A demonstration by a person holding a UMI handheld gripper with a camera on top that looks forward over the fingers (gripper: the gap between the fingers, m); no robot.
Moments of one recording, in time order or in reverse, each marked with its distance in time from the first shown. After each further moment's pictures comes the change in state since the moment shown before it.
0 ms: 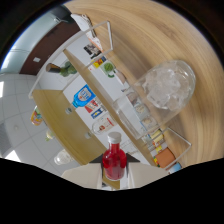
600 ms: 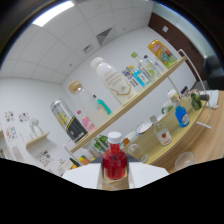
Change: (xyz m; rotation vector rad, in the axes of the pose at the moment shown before) arm -0.010 0.093 0.015 -0.080 0.197 -1.509
